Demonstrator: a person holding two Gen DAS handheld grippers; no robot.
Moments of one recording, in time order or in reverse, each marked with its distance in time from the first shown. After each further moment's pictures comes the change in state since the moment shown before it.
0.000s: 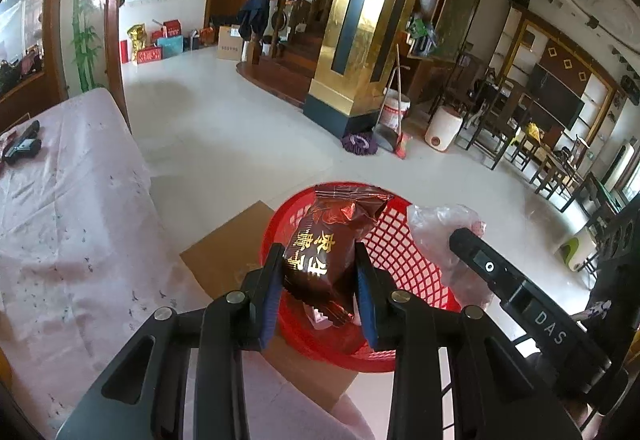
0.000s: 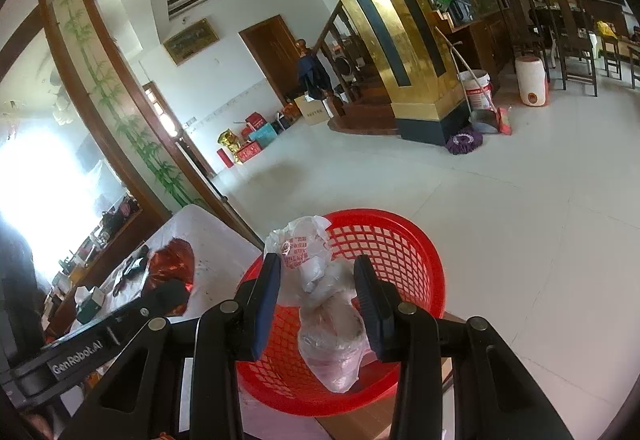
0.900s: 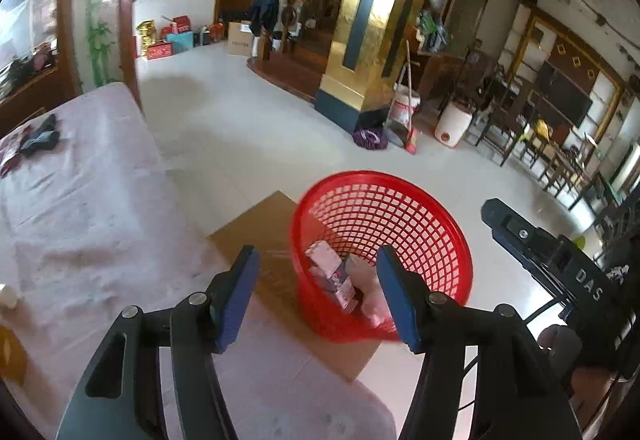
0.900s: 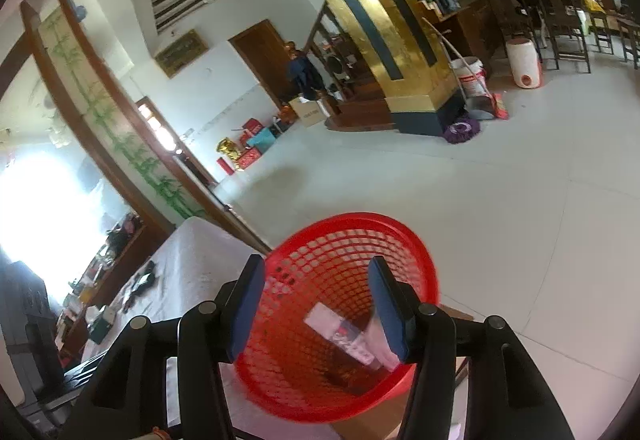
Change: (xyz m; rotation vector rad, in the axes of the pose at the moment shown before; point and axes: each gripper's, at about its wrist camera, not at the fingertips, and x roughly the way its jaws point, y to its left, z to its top) left arm -0.037 0.019 -0.012 -0.021 -0.004 0.040; right arm -0.014 0.004 0.006 0.066 -0.013 0.040
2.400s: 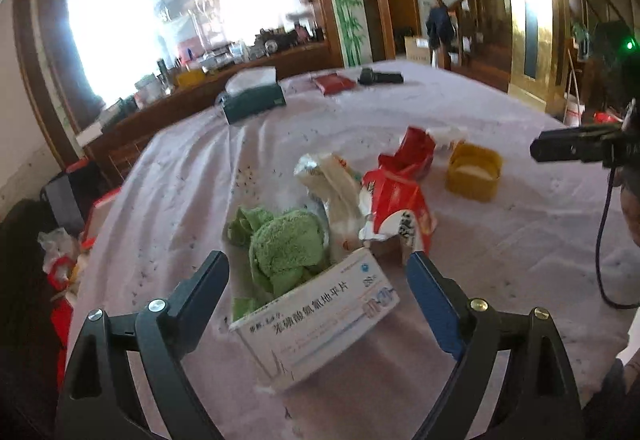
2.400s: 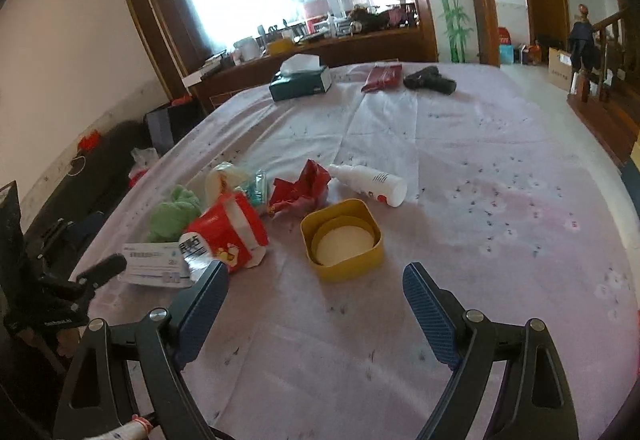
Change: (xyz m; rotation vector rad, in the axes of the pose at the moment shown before) left arm -0.273 0.340 -0.218 -0.062 -0.058 0.637; right arm 0.090 0.350 -0.256 -0.730 0.541 0.547
